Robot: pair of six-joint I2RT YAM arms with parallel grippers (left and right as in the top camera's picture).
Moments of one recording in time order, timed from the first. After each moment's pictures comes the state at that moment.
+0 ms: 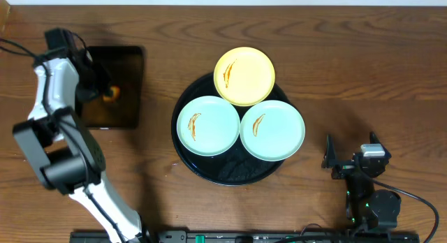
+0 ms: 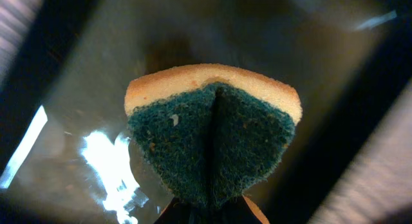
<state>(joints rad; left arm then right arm) 0.37 2.09 1.60 -0.86 0.17 -0.24 -0.01 0.01 0.01 -0.07 -0.05 -0.03</state>
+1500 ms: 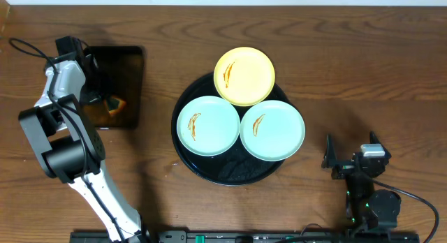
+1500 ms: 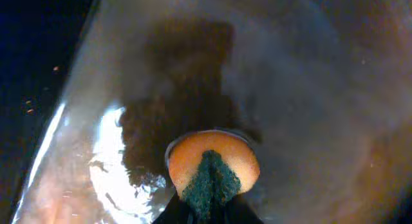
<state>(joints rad) 0.37 2.17 1.60 -0.77 0.07 -0.13 -0.01 0.01 0.01 -0.07 -0.05 -0.03</state>
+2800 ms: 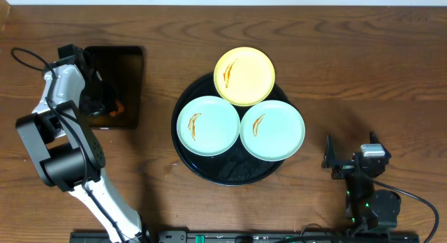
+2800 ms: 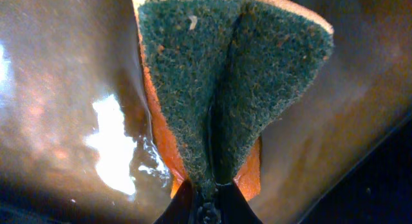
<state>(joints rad) 0.37 2.10 1.52 -0.93 0.12 -0.21 -0.01 0.01 0.01 -0.07 -0.05 -0.03</state>
